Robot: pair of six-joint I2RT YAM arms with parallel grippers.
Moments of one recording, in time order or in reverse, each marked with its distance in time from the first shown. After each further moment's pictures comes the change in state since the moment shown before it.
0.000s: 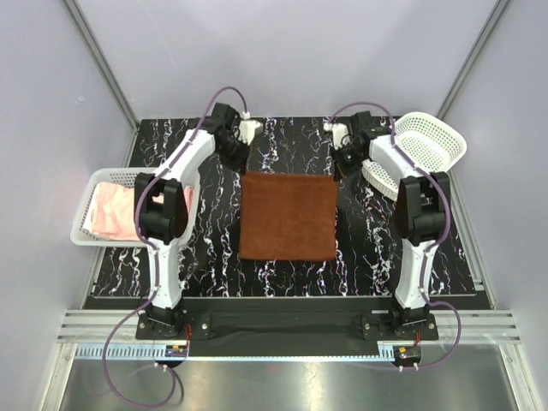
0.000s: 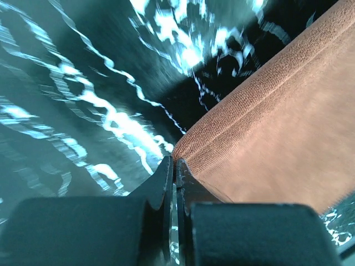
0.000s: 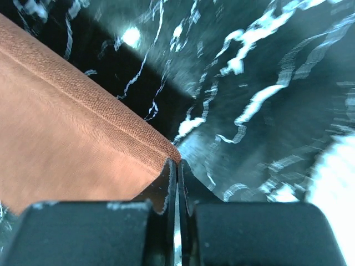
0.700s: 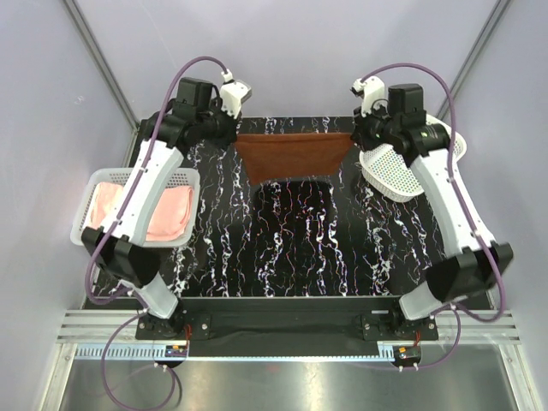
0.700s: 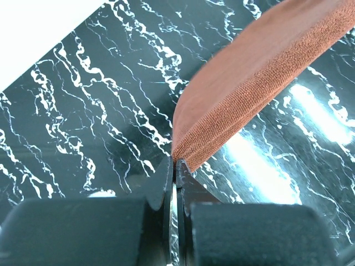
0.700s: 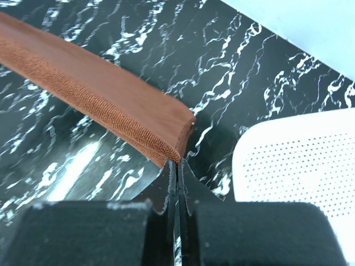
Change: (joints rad) left arm -0.058 -0.439 0.038 0.015 -0.113 -0.028; right arm 0.013 -0.482 0.039 0.043 0.082 0.061
